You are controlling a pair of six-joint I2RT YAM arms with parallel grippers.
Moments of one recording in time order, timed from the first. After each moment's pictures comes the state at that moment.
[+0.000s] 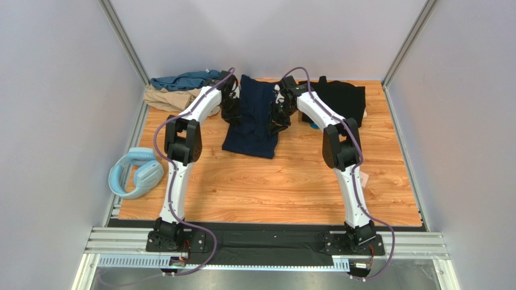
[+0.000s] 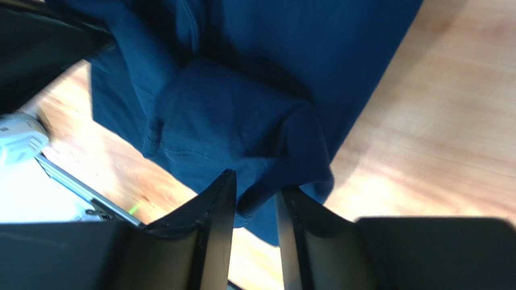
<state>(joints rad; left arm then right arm) -0.30 2.42 2.20 -1.00 0.22 -0.28 0.40 2.39 2.13 -0.95 -0.43 0.44</state>
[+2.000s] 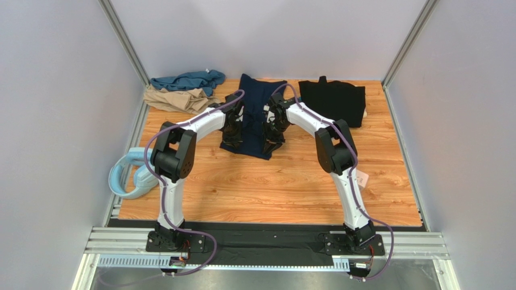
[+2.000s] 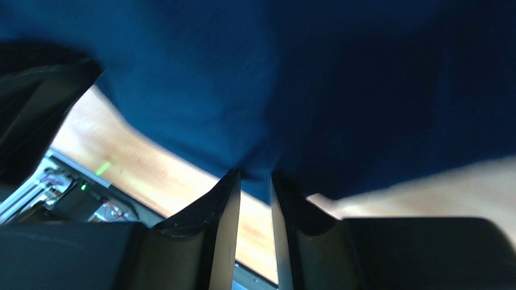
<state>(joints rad) -0.44 2.07 1.53 -0.71 0.02 -0.35 0.50 2.34 1.93 -0.95 -0.47 0.40</state>
